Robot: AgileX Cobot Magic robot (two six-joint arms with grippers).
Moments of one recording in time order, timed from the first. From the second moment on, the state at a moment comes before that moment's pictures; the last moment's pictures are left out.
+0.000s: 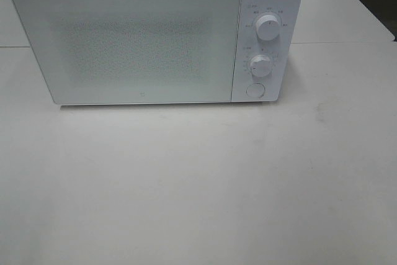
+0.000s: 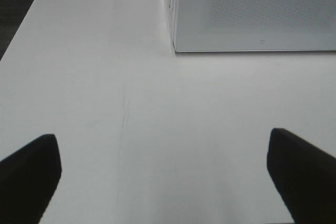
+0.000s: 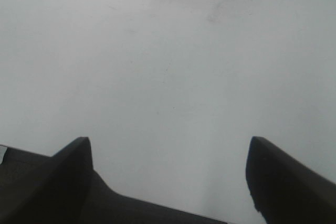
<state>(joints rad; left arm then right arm) 0.01 0.00 -0.50 -0.08 1.04 0.05 0.23 0.33 -0.62 0.00 1.05 0.06</state>
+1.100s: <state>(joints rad) 0.01 0.00 -0.50 -0.08 1.04 0.05 0.16 0.00 -0.52 0.00 1.04 0.10</state>
